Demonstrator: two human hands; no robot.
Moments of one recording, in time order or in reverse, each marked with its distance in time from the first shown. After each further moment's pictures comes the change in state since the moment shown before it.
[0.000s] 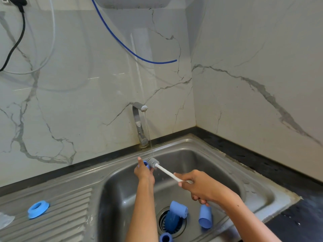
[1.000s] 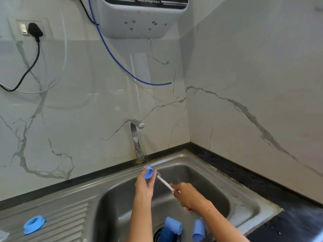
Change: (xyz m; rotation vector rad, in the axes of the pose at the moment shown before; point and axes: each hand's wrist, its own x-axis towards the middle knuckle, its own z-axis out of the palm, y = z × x) left_hand -0.037 0.014 0.003 -0.171 -0.249 -0.193; right_hand 0.026 0.002 0.012 -0.187 0.098 0.031
